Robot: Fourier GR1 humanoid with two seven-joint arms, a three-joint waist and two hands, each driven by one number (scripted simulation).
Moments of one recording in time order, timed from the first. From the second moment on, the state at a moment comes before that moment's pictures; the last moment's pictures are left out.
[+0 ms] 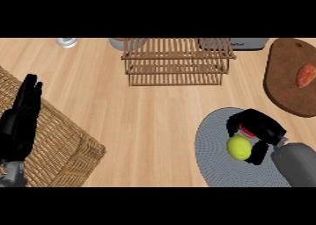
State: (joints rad) left arm -0.05 0.45 -0.11 -1.71 0.25 0.35 0.11; right arm -0.33 -0.46 0.31 -1.06 0.69 0.18 -0.50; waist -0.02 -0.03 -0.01
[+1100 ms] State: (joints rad) left arm -0.06 0.44 -0.14 -1.71 0.25 0.37 0.10; right arm -0.64 -0.01 0.47 -1.61 0.88 -0.10 0.99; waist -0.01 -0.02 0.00
